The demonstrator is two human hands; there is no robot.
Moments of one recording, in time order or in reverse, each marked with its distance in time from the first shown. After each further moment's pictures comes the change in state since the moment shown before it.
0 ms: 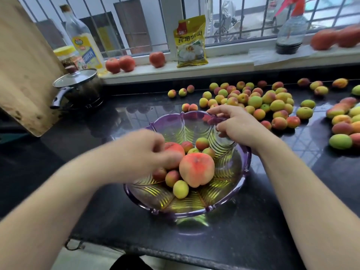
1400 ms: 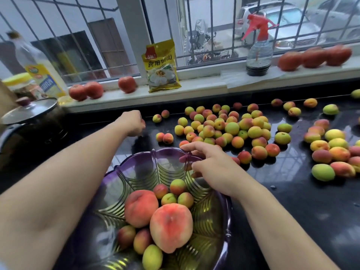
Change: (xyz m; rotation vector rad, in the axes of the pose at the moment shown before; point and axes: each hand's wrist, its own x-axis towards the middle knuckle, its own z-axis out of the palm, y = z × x) left_hand 0.298 -0.053 -0.020 0.140 0.244 -0.163; right_hand 0.011 0.009 -0.003 0.150 -0.072 0.030
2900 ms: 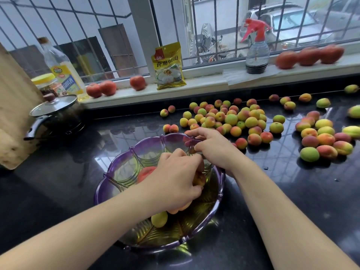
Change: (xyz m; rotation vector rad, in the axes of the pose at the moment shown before) left_hand -0.258 0.079 0.010 0.026 -0.122 0.575; right_hand -0.009 -0.004 0.004 -0.024 0.039 0.018
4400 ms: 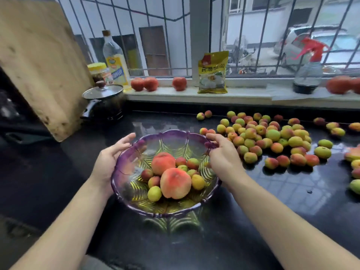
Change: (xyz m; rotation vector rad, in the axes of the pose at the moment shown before) left_hand -0.100 -0.185 0.009 -1.833 0.747 -0.536; right_hand 0.015 -0.022 0.088 0.044 0.259 -0.044
